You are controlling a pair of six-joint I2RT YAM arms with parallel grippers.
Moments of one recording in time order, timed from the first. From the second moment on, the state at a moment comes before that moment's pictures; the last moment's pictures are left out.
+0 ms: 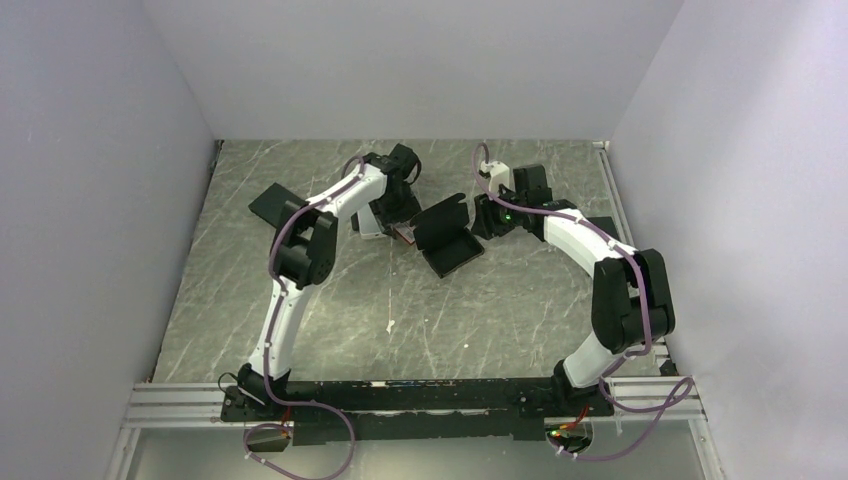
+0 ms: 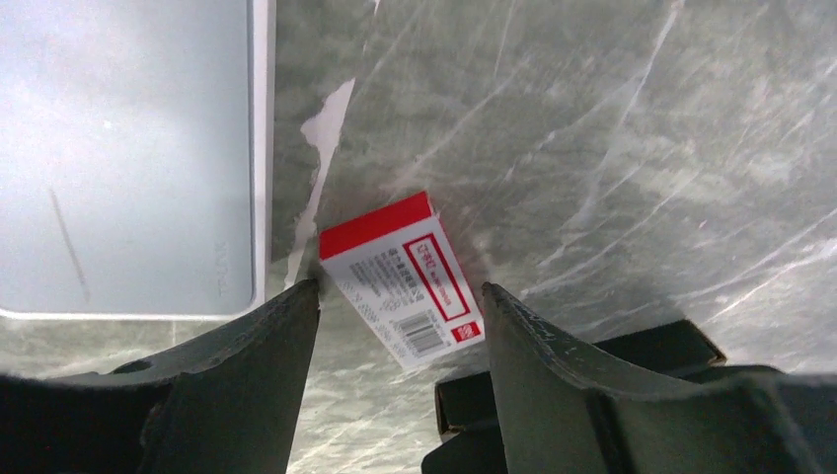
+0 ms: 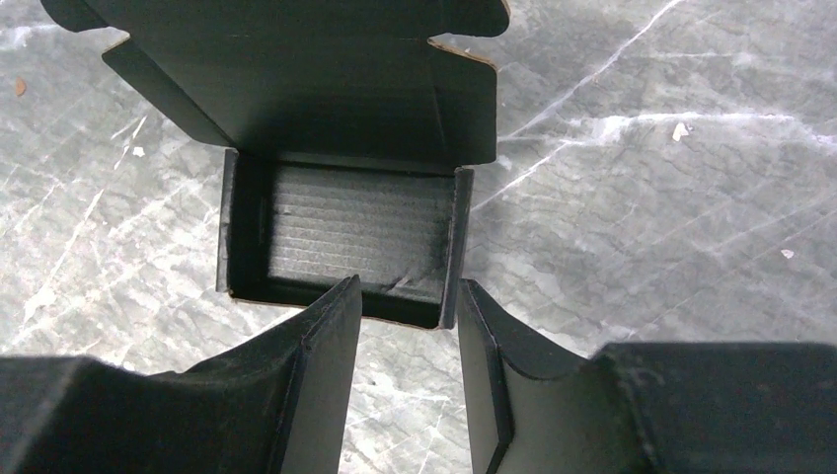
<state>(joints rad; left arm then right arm) -0.52 2.35 2.02 -0.95 -0.01 -0.94 0.24 1.61 1.07 -0.25 -0.44 -0.15</state>
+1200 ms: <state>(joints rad) -0.53 1.91 1.47 -0.84 -0.07 -0.90 0.24 1.55 1.05 -0.25 -0.48 -0.14</state>
